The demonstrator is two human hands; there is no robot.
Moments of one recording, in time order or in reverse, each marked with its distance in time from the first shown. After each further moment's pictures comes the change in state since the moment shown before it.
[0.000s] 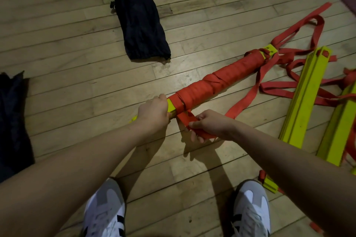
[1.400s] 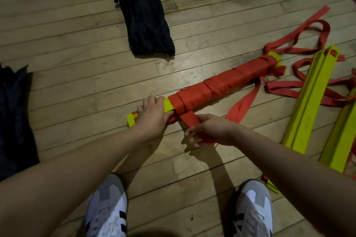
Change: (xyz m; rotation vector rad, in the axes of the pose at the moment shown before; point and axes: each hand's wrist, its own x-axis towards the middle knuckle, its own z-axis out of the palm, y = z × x) left_hand -0.011 -0.018 0.025 -0.259 0.037 -0.030; right_hand 0.009 0.014 0.012 0.272 -0.087 0.059
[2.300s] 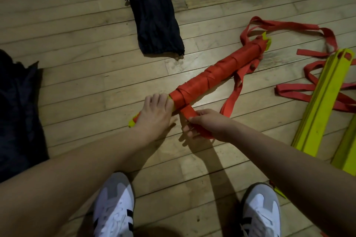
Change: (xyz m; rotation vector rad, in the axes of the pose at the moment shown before) left_hand -0.007 -0.023 -0.001 0.496 0.346 0.361; right_hand 0.012 -0.021 0.022 -0.005 0.068 -0.024
